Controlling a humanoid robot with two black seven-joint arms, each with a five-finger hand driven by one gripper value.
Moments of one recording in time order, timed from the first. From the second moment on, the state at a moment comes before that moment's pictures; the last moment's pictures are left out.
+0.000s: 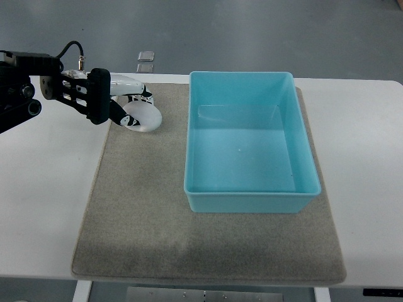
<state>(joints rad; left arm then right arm) -1.23 0.67 -0.09 -1.05 1.41 -0.25 -0.33 0.00 0.00 0.06 0.12 -0.12 0.18 0.07</state>
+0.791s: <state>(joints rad) -1.31 0.56 -0.13 -1.07 1.40 -0.07 -0.32 0.00 0.00 0.06 0.12 -0.12 0.18 0.07</state>
